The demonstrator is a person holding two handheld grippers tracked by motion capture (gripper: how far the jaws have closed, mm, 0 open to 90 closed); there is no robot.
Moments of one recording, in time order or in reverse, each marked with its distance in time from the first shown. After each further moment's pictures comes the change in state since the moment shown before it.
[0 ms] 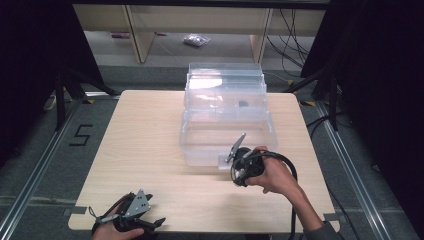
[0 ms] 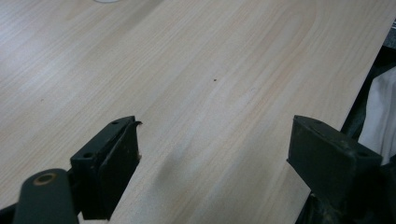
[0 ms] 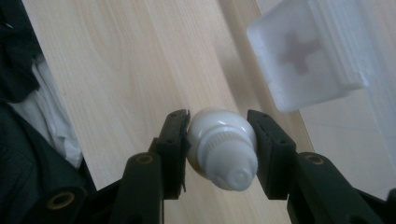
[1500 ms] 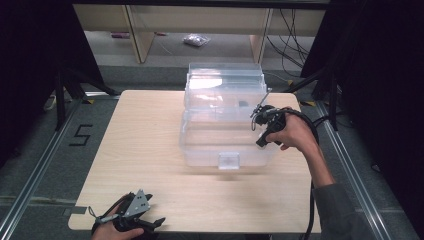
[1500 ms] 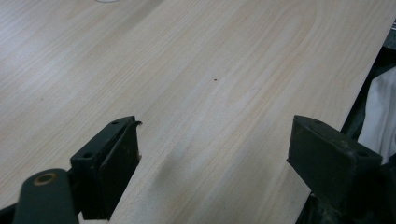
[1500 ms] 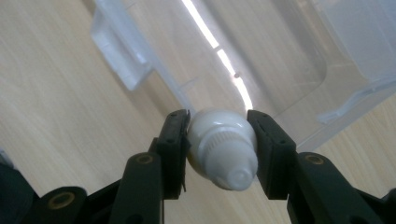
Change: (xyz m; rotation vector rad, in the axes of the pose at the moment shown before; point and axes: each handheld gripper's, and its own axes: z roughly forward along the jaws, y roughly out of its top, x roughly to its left) left arm 0.002 0.000 0.000 0.005 -0.003 0.016; right arm -0.102 -0.003 -0.056 0.029 -0.108 0.198
